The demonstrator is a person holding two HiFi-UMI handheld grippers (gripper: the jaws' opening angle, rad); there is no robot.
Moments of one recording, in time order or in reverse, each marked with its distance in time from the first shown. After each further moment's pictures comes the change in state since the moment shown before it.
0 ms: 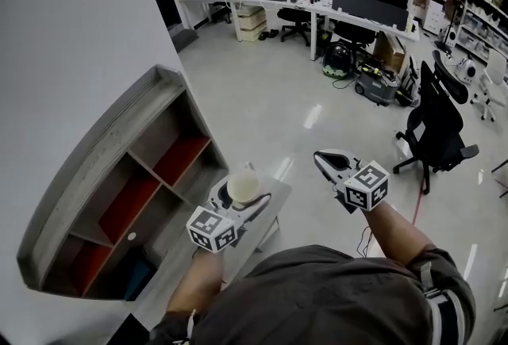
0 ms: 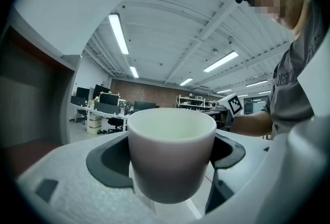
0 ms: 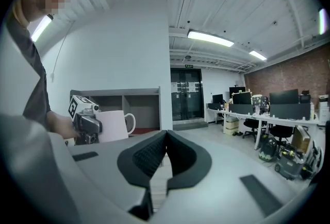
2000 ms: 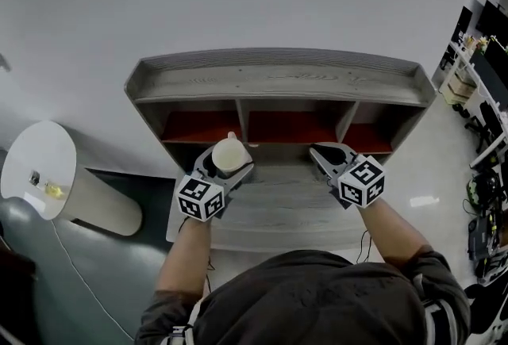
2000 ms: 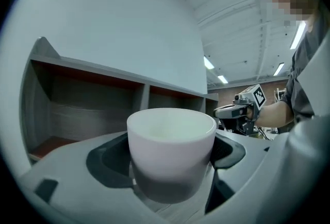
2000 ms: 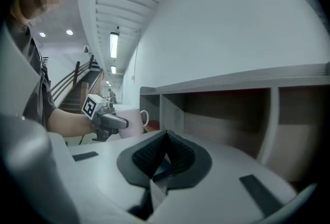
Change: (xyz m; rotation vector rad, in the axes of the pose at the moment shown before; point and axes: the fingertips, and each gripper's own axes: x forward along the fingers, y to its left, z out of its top) left arm -0.493 0.105 -0.020 -0.059 -0.081 1.124; right arm 0.269 0.441 0.044 -0.218 0.037 1.008
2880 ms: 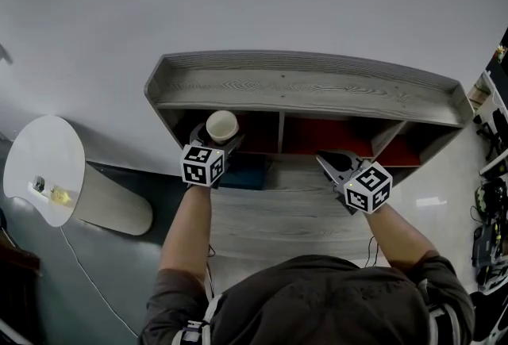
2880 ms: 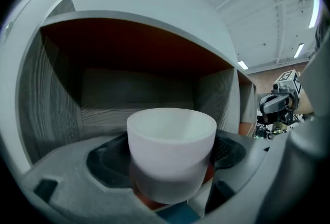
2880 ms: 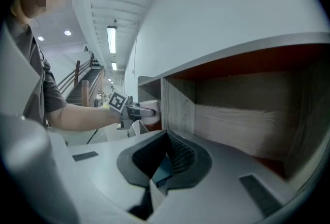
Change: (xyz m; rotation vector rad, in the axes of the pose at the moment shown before) left arm 0.017 0.205 -0.011 0.044 0.087 0.221; right arm 0.112 0.018 -0.014 0.027 0.070 0.048
